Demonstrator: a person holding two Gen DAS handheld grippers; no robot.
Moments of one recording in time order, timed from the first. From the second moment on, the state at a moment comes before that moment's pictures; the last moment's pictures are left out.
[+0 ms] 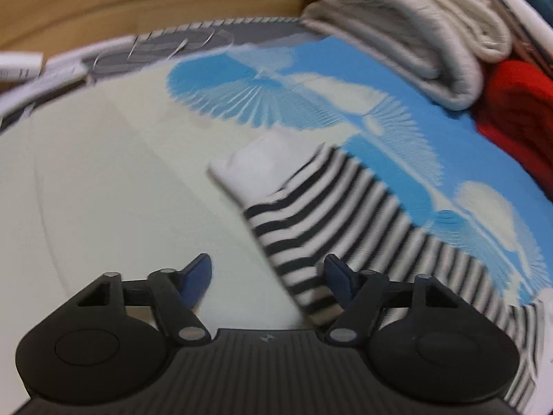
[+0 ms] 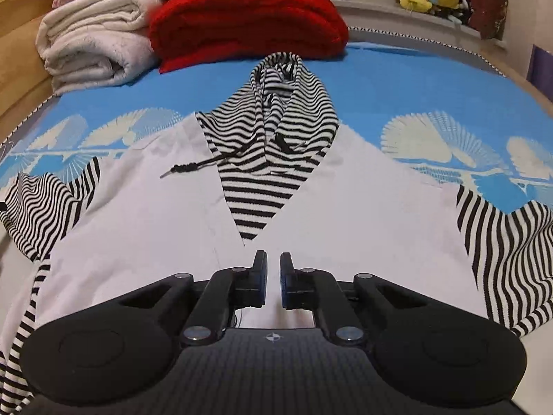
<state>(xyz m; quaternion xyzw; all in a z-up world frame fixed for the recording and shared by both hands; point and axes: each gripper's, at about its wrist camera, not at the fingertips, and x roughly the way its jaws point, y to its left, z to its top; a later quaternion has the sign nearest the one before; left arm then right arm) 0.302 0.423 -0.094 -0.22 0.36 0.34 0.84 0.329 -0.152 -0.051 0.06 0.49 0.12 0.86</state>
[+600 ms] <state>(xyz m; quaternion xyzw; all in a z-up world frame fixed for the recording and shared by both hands) 0.283 0.157 0.075 -0.11 0.26 -0.07 0.96 0.336 -0.186 -0.061 0.12 0.53 0.06 0.84</state>
